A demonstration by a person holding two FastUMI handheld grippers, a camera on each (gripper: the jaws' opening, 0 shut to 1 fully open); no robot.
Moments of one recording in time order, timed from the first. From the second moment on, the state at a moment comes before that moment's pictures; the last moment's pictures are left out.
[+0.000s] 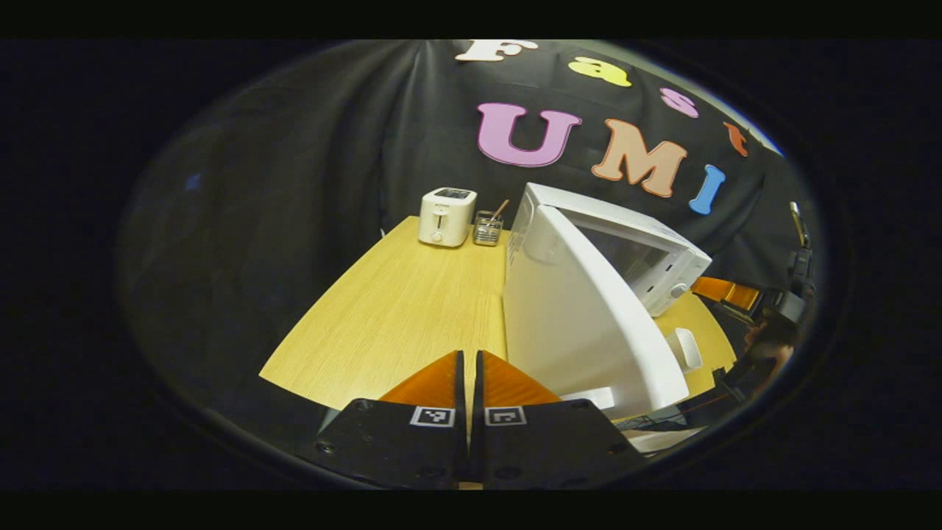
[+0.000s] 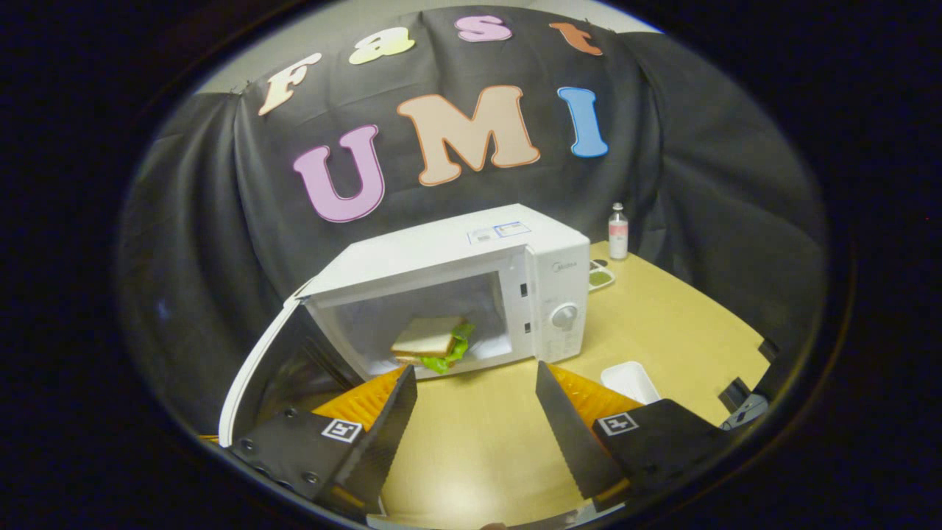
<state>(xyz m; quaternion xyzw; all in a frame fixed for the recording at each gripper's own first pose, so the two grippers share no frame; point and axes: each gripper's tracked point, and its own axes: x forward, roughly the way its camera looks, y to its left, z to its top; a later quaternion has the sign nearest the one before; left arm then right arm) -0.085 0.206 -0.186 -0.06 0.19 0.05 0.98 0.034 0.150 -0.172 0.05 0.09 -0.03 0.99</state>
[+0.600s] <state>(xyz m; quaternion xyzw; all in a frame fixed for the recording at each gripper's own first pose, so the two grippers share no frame) -0.089 0.163 -0.190 -0.07 0.19 0.05 0.98 -0.009 0.096 -0.186 0.03 0.12 -0.07 0.99</state>
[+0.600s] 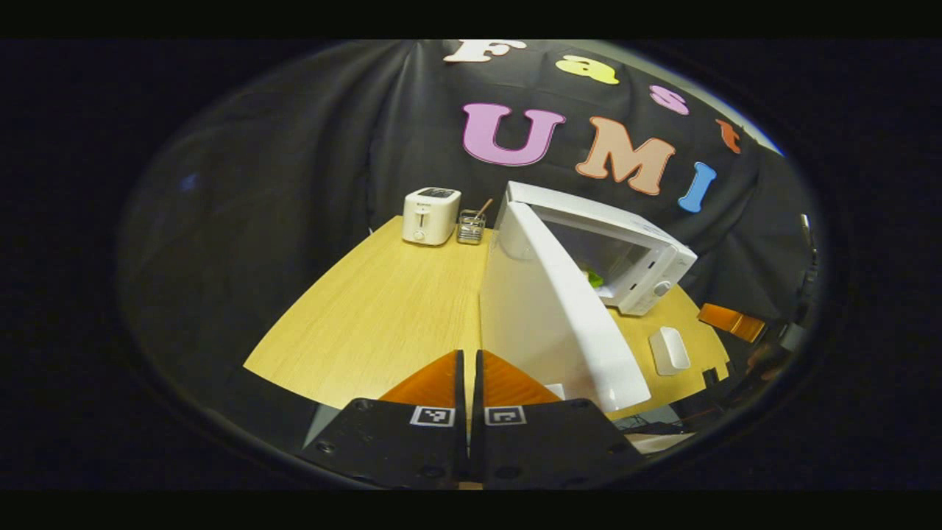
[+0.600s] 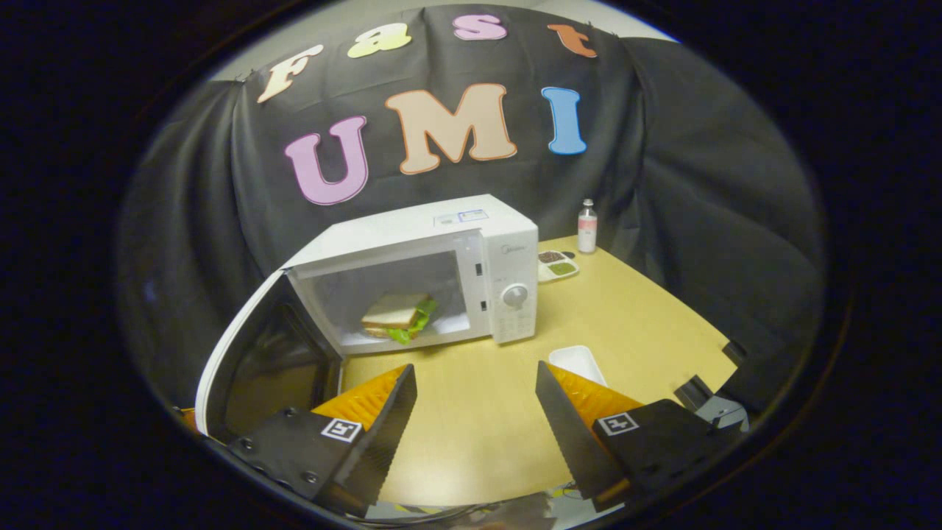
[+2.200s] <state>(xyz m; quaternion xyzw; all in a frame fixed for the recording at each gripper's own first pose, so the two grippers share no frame) 0.003 -0.033 -0.170 0.01 0.15 -0.02 0.99 -0.003 -0.062 -0.155 0.01 0.09 -0.05 0.99</state>
